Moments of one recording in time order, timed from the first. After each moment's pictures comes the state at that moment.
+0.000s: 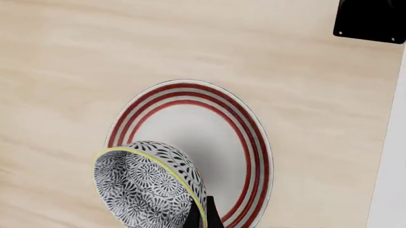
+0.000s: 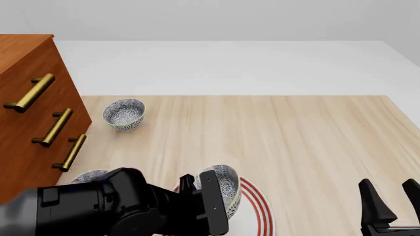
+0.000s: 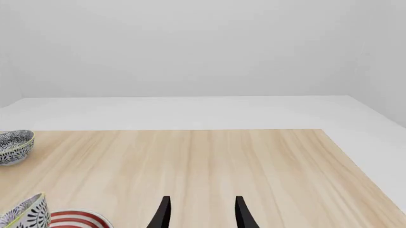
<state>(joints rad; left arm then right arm) -1.08 1.43 -0.86 0.51 0.34 0.01 0.02 -0.01 0.00 0.01</state>
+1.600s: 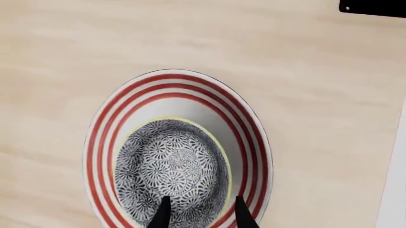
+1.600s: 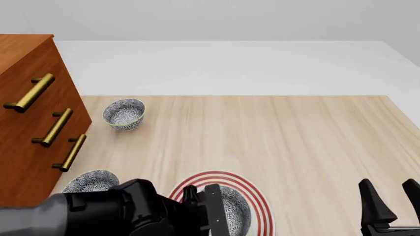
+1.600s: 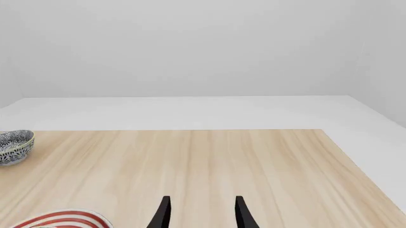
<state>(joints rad) -1.09 1.50 -0.81 0.46 0.36 0.01 0.02 -0.01 0.00 0.01</state>
